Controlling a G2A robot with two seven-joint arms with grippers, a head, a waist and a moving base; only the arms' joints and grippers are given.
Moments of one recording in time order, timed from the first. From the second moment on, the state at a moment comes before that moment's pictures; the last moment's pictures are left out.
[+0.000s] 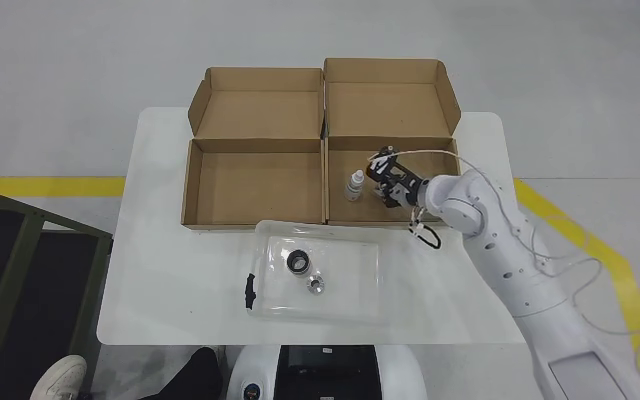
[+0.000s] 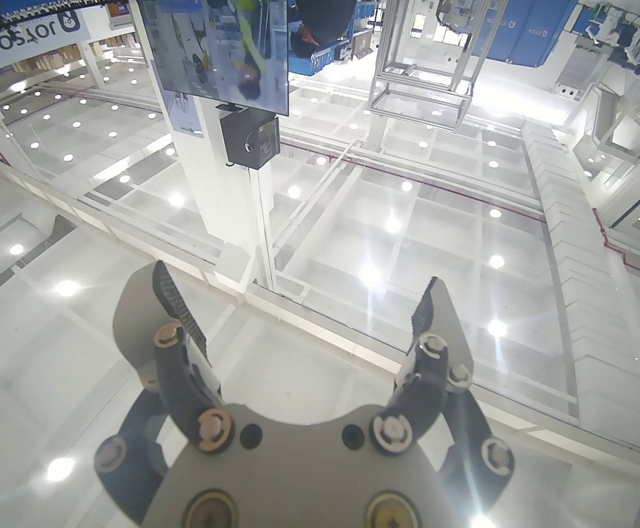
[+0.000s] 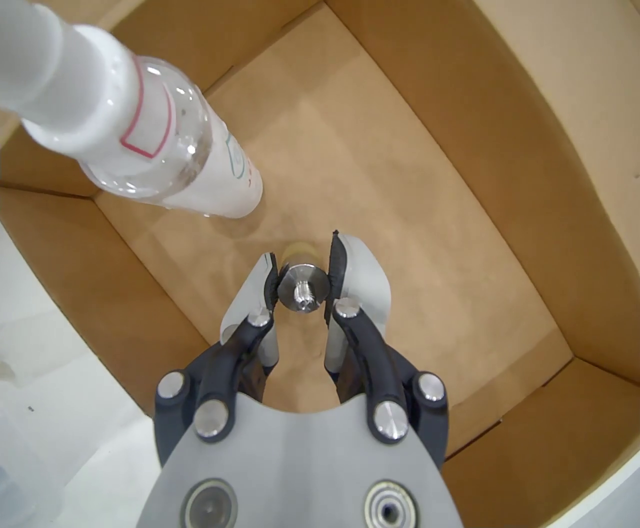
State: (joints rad) left arm -0.42 -0.34 -0.17 -1.17 3.07 0.50 0.07; right arm -0.77 -1.17 1.01 -1.35 -1.06 -0.52 0.80
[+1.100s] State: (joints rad) left arm -0.42 -0.34 -0.17 -1.17 3.07 0.50 0.07; right arm -1.19 -1.09 1.15 -2.06 -1.03 -0.65 0.89
